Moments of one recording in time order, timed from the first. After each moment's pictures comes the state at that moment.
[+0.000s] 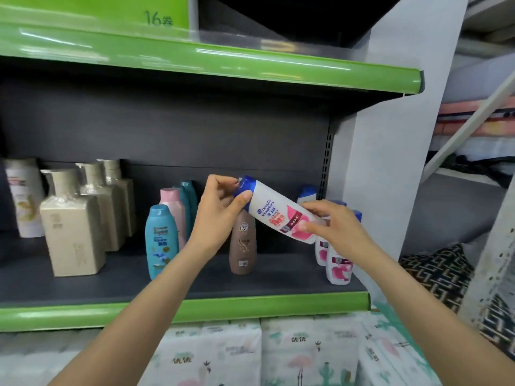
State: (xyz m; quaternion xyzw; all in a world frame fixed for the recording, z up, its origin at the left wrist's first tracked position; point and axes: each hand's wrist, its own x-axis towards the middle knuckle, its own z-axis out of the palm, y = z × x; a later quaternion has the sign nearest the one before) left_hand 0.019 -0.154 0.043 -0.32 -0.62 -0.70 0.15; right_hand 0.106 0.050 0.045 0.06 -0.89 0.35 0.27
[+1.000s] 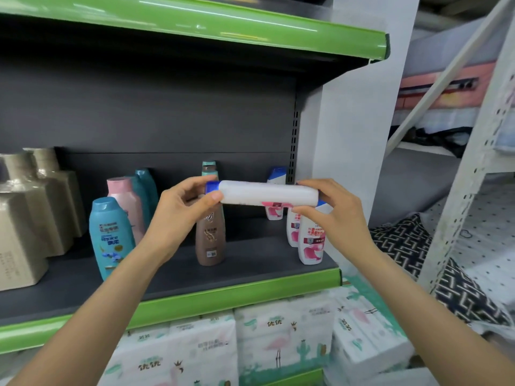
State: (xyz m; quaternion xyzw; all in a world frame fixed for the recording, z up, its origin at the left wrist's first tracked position) left_hand 0.007 -0.145 0.026 -0.36 -0.63 -0.69 0.05; right_hand 0.131 0.079 0.023 0.04 -0.83 0.33 0.44
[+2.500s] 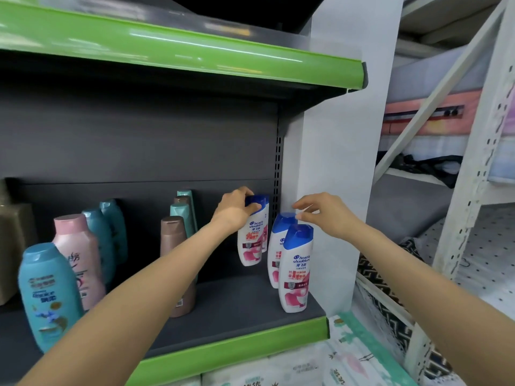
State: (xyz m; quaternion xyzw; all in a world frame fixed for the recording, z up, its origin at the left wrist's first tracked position) left_hand -0.075 0.030 0.059 -0.35 -0.84 -0.41 0.09; right_hand 0.065 0.185 0.073 -0.09 -0.95 0.20 0.24
